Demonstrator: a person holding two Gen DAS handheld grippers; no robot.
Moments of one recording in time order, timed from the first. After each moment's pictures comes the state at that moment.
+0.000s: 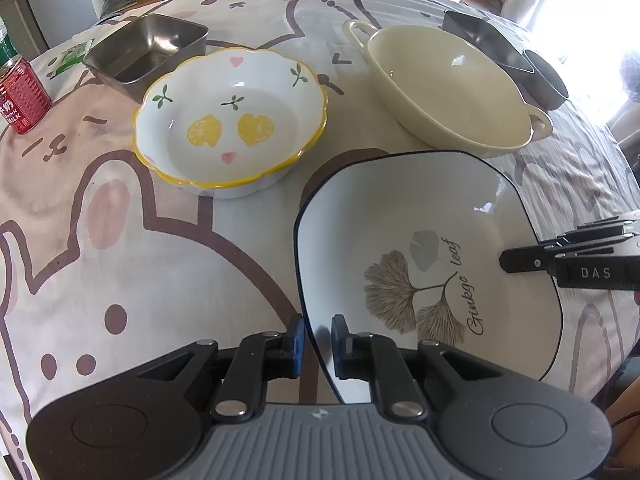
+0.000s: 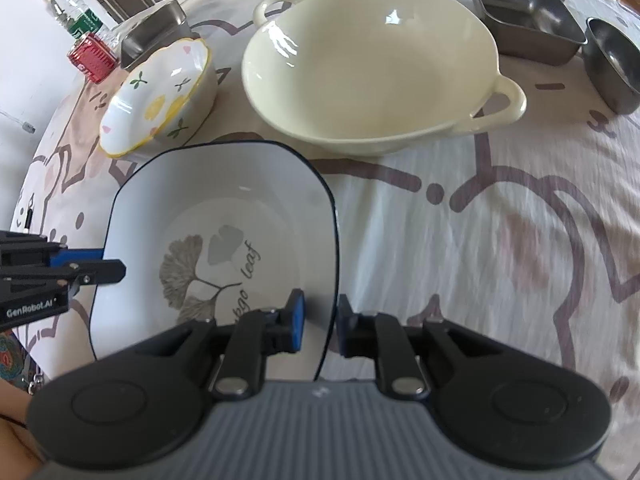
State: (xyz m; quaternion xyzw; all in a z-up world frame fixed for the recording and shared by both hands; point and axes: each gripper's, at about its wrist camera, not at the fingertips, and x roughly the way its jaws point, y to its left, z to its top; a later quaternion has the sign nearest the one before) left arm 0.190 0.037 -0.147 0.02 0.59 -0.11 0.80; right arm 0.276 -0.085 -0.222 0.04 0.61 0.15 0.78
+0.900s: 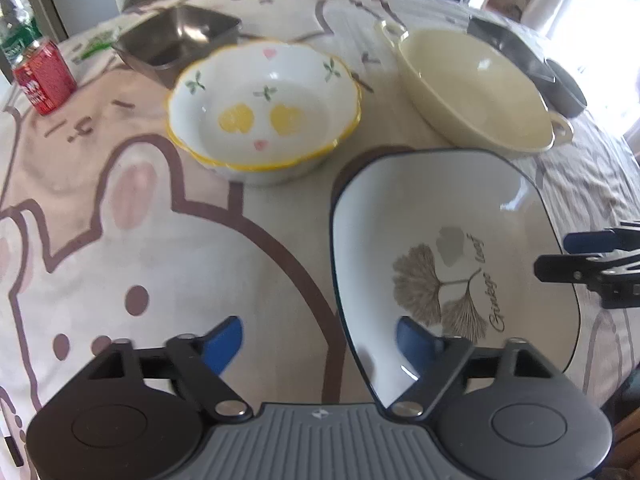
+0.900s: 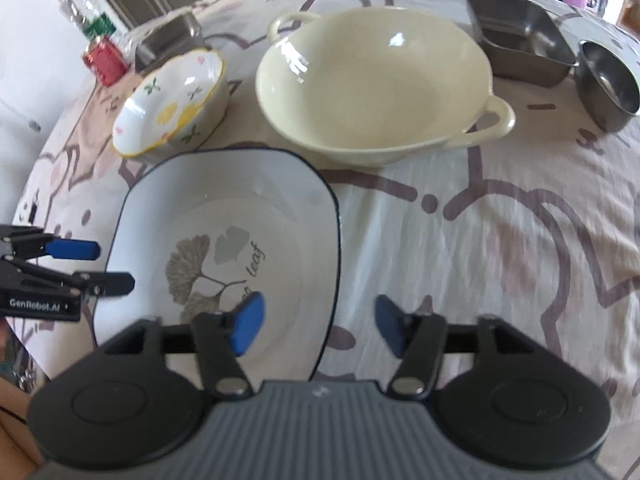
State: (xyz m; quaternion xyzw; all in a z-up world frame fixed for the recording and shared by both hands) left arm 0.183 0.052 -0.148 0.01 0.58 -0.08 0.81; right arm 0.258 -0.090 -0.210 0.03 0.58 0.15 0.80
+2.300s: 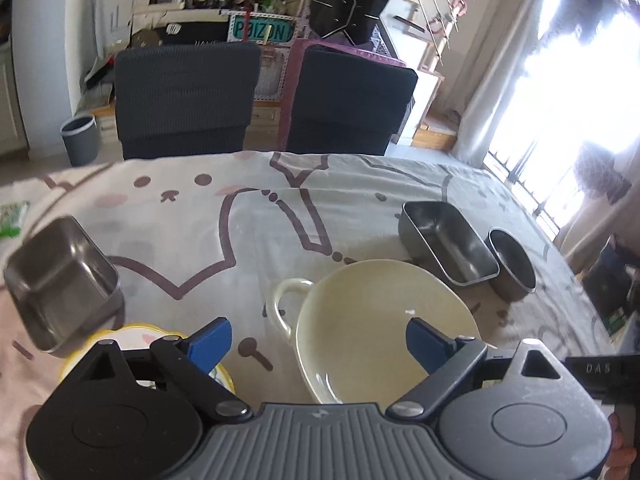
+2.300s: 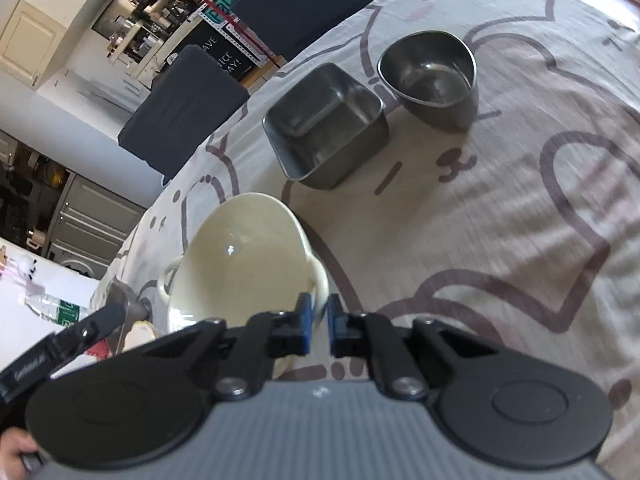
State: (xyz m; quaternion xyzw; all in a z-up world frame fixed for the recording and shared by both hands) left arm 0.327 -0.014 -0.097 -0.05 0.42 -0.17 0.89; right arm 0.314 -0.225 -0.196 0.34 0.46 0.00 0.82
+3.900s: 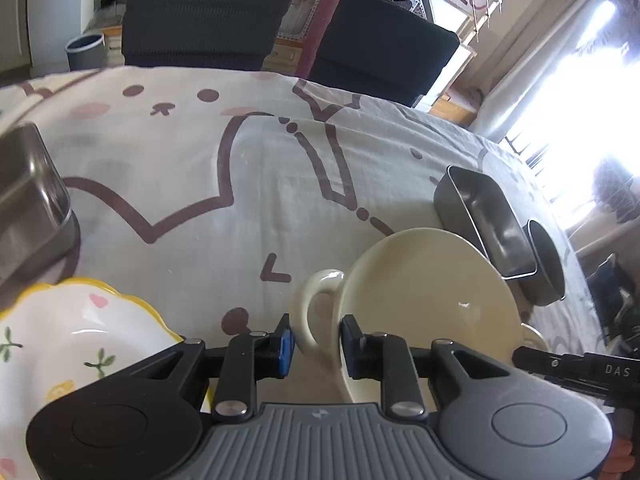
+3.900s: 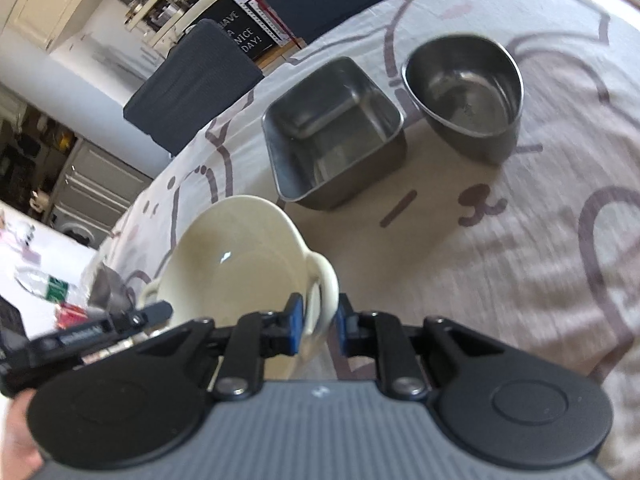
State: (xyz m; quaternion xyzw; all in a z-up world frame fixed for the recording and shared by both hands) left arm 0.373 -0.014 -0.154 -0.12 0.50 -0.15 0.84; right arm 0.358 -0.240 -0.217 0.32 0.48 0.04 0.82
